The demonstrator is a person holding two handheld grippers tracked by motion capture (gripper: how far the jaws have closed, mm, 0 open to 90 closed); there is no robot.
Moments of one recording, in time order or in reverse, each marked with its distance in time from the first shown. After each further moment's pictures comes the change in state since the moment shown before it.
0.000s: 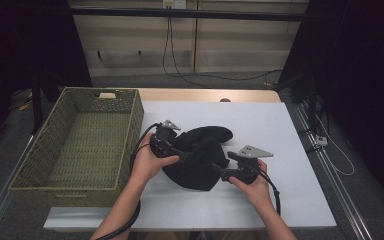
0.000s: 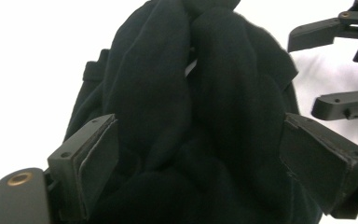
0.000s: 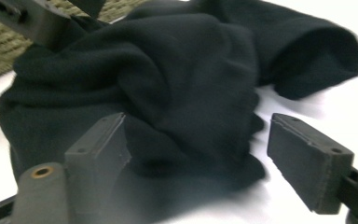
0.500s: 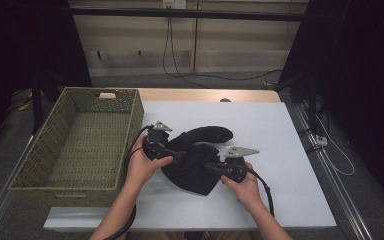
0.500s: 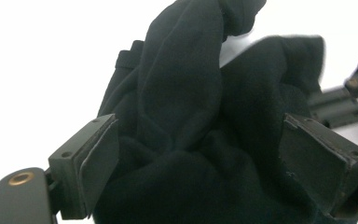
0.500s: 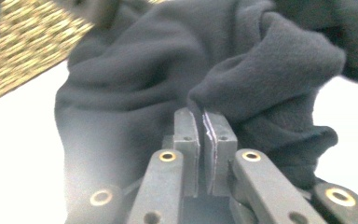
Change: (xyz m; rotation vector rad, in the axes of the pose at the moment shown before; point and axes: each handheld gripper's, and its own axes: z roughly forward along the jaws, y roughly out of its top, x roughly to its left) left arm 0.007 -0.014 -0.011 -0.037 0.055 -0.039; right arm 0.019 0.001 0.018 0.087 0.194 -0.001
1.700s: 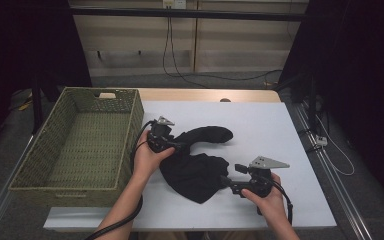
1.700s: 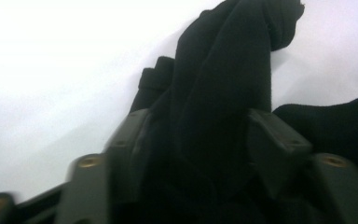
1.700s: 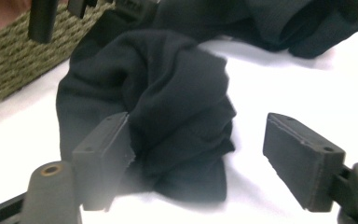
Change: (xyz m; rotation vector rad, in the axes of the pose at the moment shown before) left arm 0.020 0.009 0.028 -0.010 0.012 -0.015; right arm 0.003 -0.020 -0.067 -0.073 -0.134 0.084
